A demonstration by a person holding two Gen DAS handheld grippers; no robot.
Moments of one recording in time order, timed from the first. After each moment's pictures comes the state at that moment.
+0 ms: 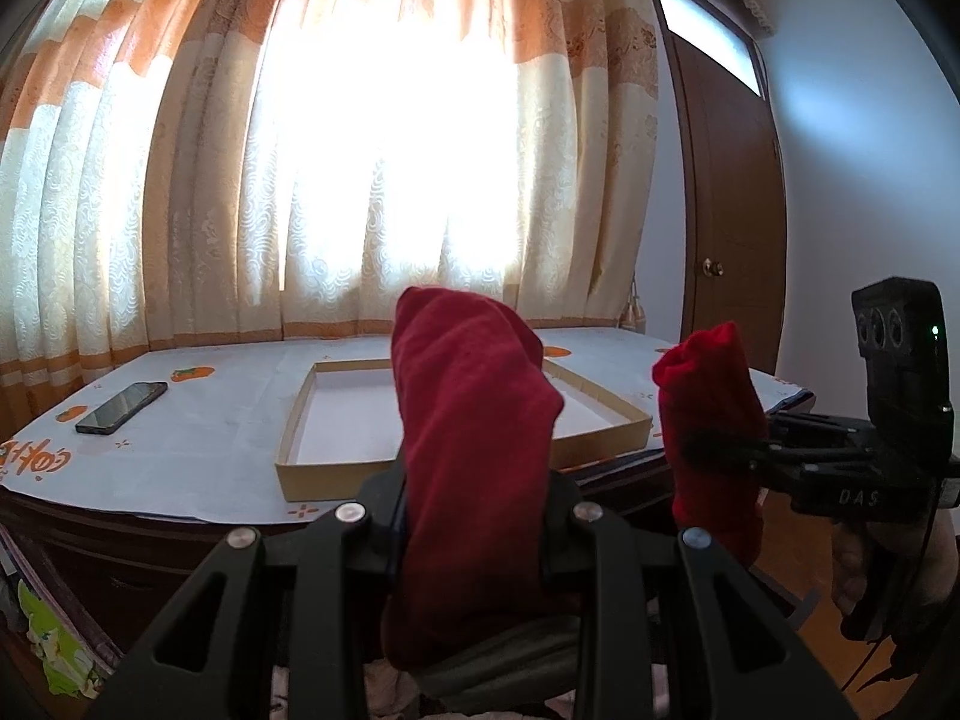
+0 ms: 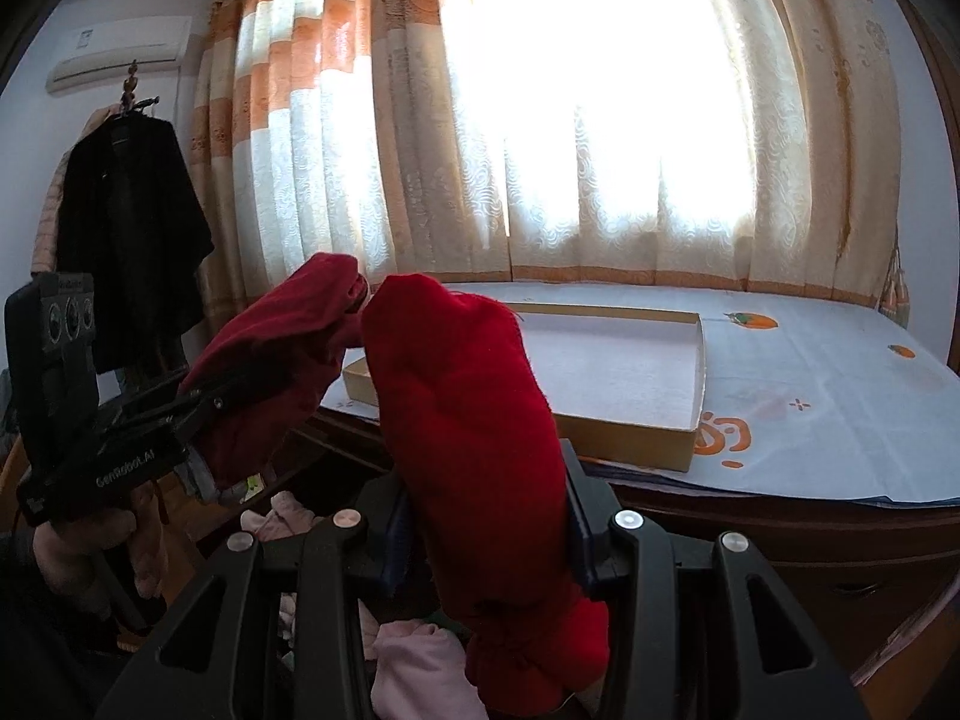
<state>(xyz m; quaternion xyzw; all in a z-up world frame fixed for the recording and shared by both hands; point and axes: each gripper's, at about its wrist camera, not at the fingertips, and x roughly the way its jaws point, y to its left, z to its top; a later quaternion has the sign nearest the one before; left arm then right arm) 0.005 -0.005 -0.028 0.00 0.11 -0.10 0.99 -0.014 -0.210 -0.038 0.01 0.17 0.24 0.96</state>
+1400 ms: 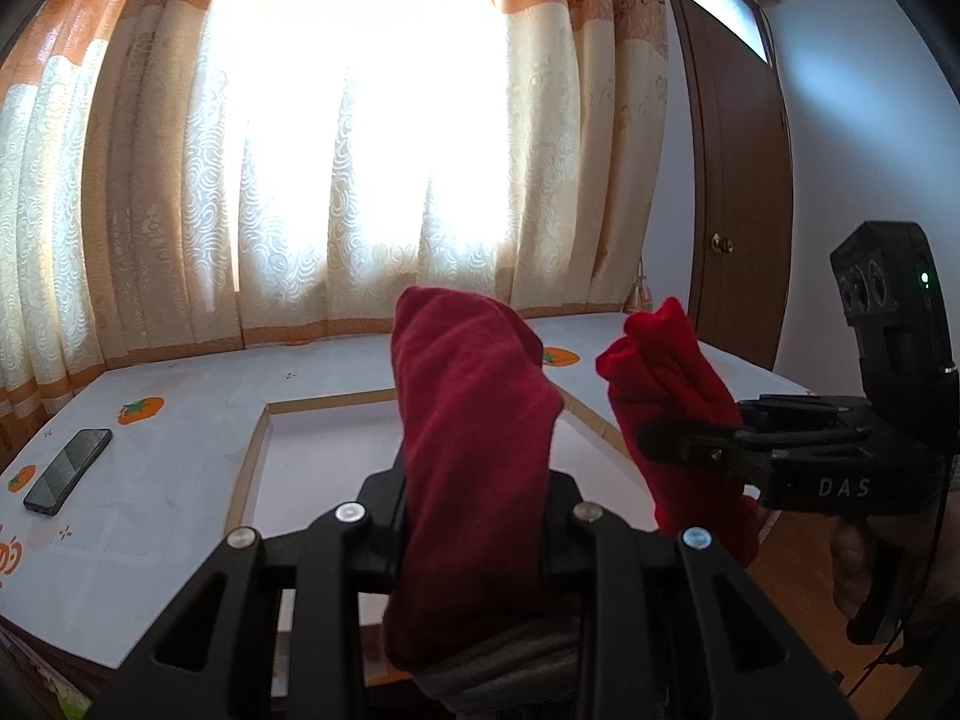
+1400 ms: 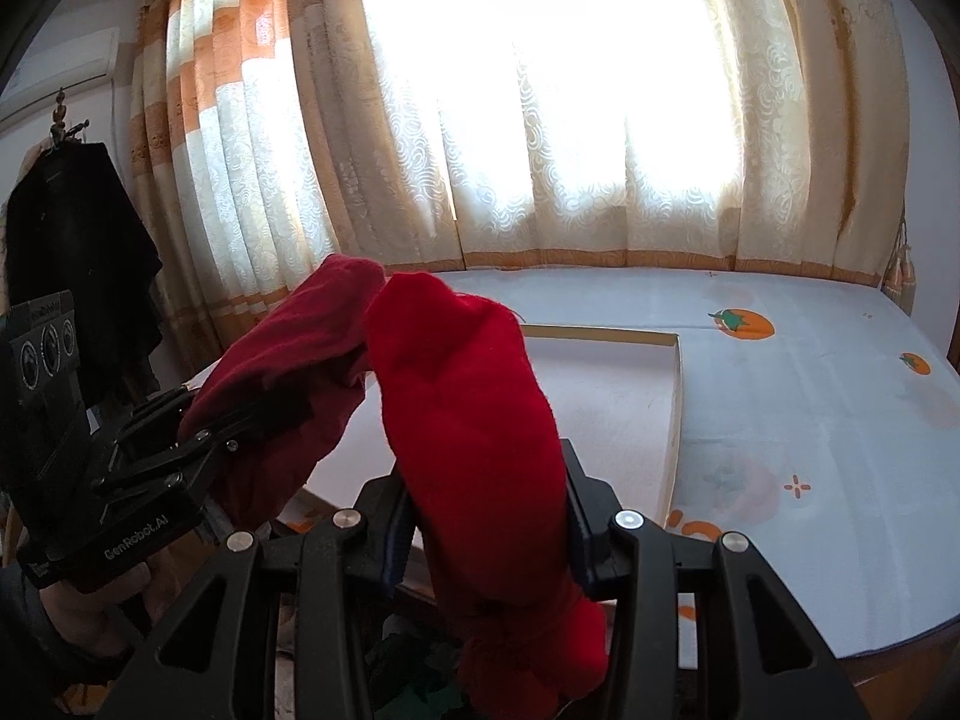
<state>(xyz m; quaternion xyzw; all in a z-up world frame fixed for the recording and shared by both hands) 0.117 -0.030 0.011 0.02 0.16 -0.11 0.98 0.097 -0.218 0.017 0.03 0.24 0.21 0.95</state>
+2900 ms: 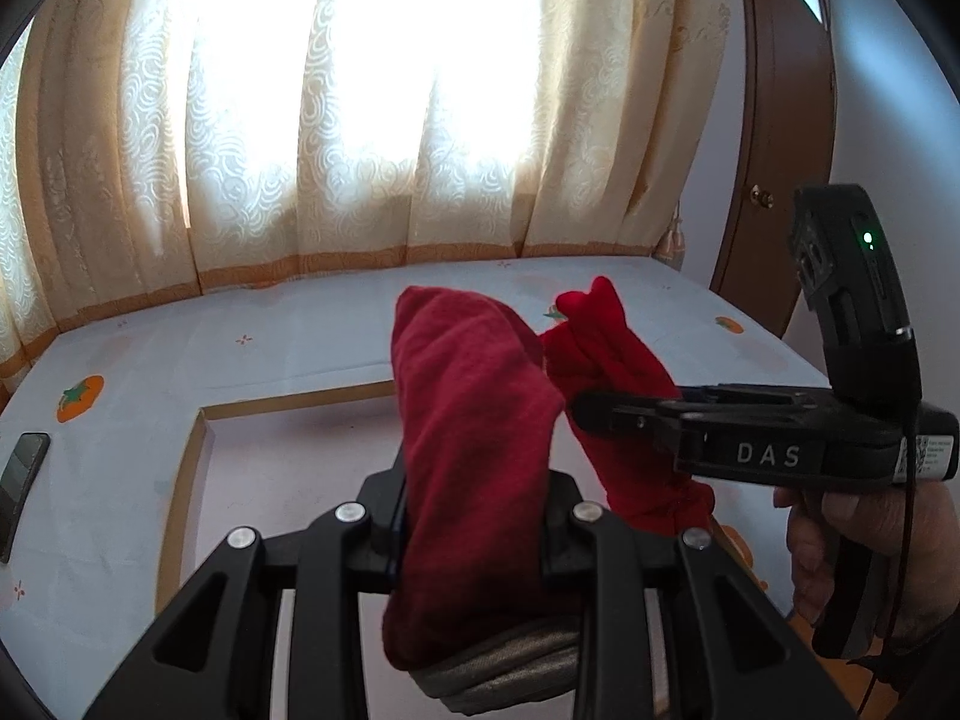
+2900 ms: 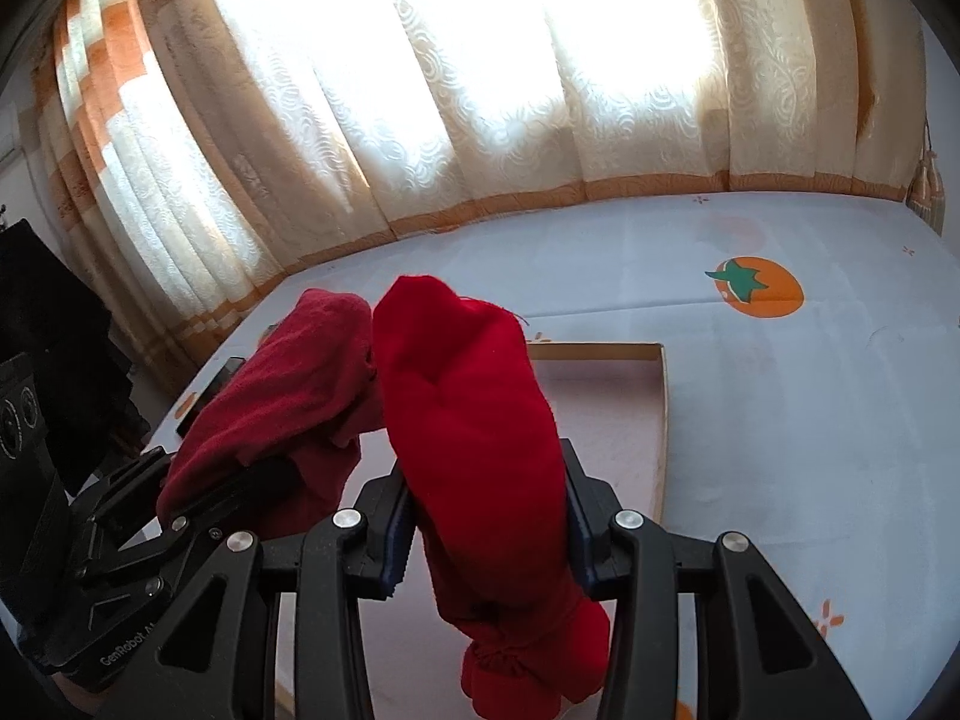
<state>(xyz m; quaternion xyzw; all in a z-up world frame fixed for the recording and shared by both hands) 0.252 -0.045 0.016 0.00 0.29 -0.11 0.95 0.259 -0.240 0.013 0.10 0.36 0.19 0.91</state>
